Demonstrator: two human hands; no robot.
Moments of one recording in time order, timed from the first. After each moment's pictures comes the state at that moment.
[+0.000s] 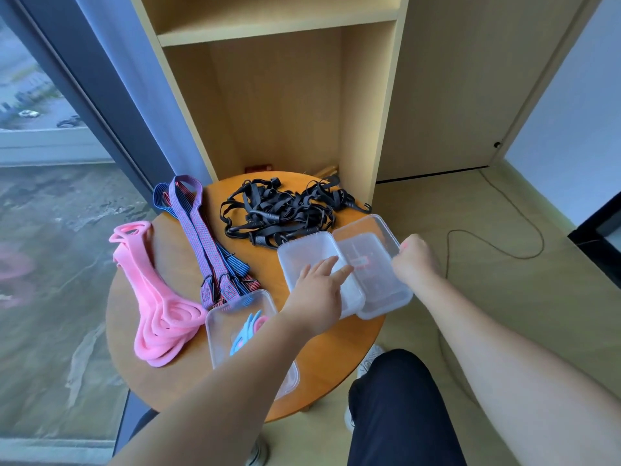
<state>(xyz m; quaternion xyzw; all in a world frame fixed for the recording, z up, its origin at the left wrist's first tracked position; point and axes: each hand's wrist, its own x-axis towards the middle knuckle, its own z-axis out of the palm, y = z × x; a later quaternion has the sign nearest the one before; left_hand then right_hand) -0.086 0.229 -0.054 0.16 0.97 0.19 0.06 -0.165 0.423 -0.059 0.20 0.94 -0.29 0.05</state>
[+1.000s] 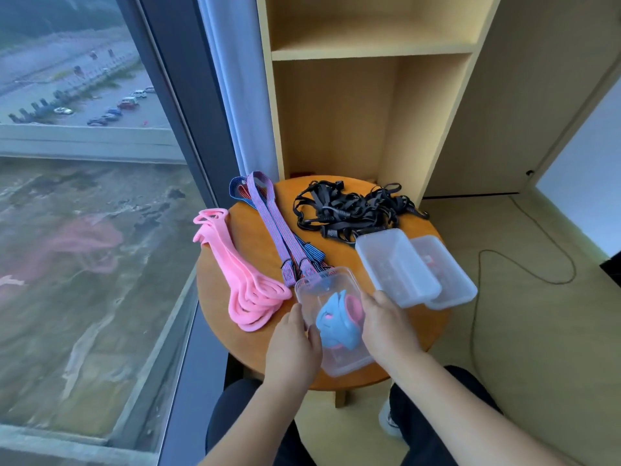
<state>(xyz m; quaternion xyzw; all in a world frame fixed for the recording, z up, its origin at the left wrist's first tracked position) 0.056 0.089 -0.064 -0.13 0.92 0.35 -0.09 0.001 0.246 -0.050 -0.11 0.98 -0.15 0.05</state>
